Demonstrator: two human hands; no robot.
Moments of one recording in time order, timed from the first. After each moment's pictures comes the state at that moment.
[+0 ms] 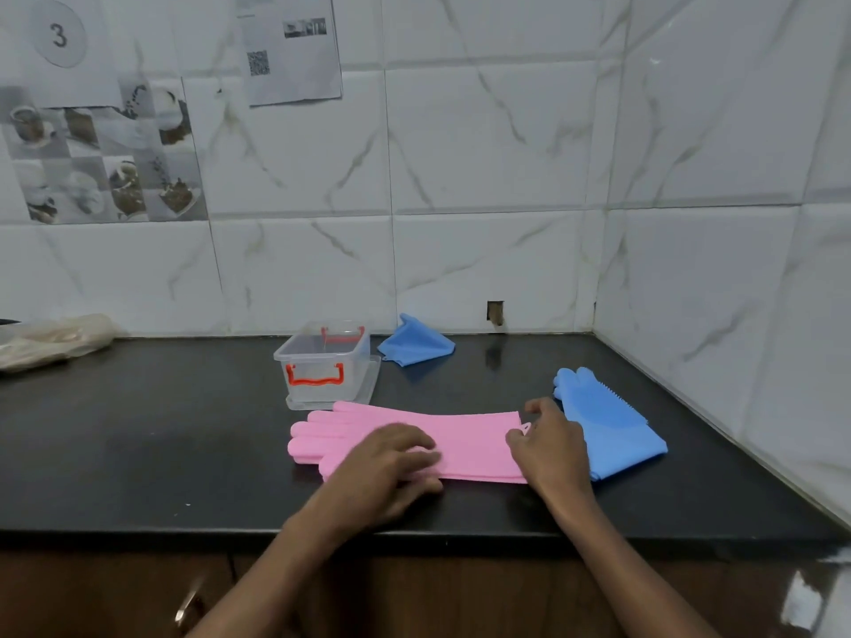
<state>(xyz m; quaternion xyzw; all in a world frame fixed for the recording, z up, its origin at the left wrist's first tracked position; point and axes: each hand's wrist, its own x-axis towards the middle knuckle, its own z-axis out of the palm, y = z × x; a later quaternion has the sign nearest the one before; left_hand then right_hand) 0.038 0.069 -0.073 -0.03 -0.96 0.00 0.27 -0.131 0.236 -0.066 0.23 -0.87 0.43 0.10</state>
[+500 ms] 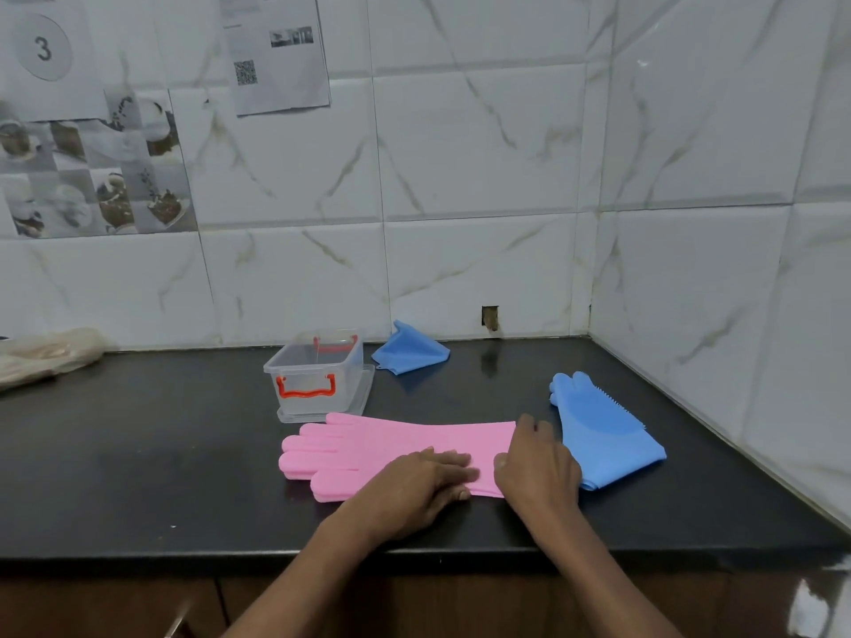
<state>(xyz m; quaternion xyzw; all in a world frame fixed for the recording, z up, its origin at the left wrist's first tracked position) -0.012 0.086 -0.080 -0.01 -0.99 -0.07 0.14 -0.121 0.224 -0.071 0.23 -0.93 0.24 0.15</state>
